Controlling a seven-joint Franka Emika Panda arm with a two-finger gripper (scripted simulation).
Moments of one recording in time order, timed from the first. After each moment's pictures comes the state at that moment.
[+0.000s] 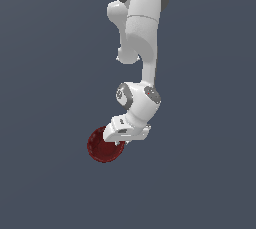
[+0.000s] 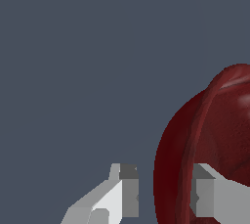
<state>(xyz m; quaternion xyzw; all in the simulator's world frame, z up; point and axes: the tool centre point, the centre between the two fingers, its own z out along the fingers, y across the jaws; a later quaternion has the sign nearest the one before) 0.085 -0.030 0.029 0.96 0.14 0.10 0.22</state>
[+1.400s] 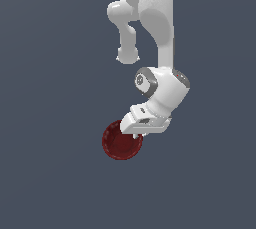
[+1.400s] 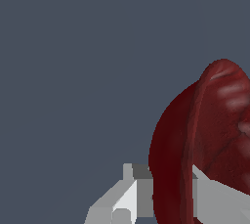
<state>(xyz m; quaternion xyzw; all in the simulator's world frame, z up) 0.085 0.041 0.102 0.96 0.14 0.10 0.22</state>
